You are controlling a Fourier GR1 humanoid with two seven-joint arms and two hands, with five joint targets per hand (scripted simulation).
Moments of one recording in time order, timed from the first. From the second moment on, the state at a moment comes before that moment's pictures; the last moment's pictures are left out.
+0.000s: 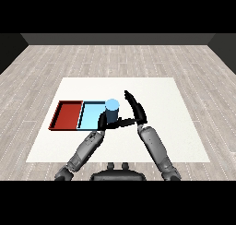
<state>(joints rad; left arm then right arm) -0.41 0.02 -0.46 -1.14 0.25 0.49 -0.34 -0.42 -0.01 0.29 -1.57 0.05 -0.22 0.10</state>
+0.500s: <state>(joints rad) -0.43 0.14 -0.34 -1.09 0.20 0.47 -0.25 -0.29 -0.03 0.17 -1.59 -0.05 -0.18 0.01</state>
